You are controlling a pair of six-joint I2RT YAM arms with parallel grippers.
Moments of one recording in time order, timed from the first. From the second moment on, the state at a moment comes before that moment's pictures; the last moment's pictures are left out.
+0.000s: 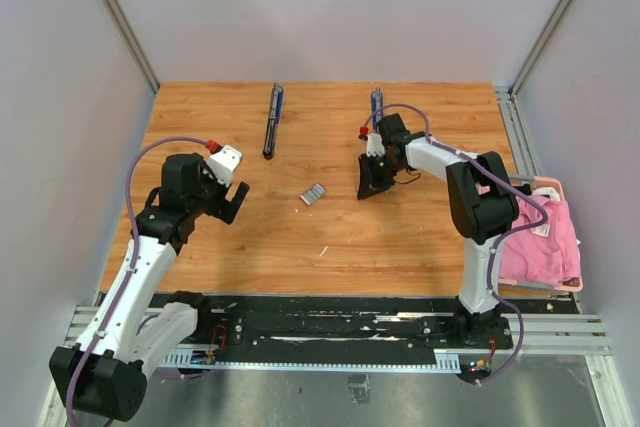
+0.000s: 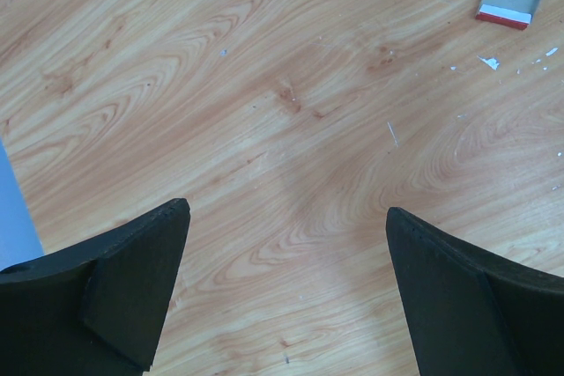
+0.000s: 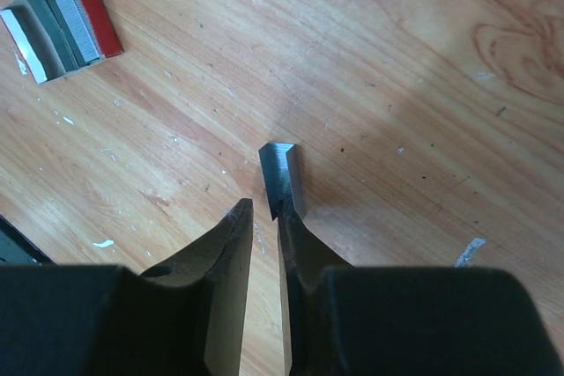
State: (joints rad) left arm -0.17 0.86 0.77 -0.54 0.07 0.38; right arm 0.37 2.02 1.38 -0.55 -0.48 0.11
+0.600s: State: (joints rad) left arm -0.17 0.86 0.77 -0.54 0.07 0.38; right arm 0.37 1.95 1.40 -0.56 -0.51 0.10
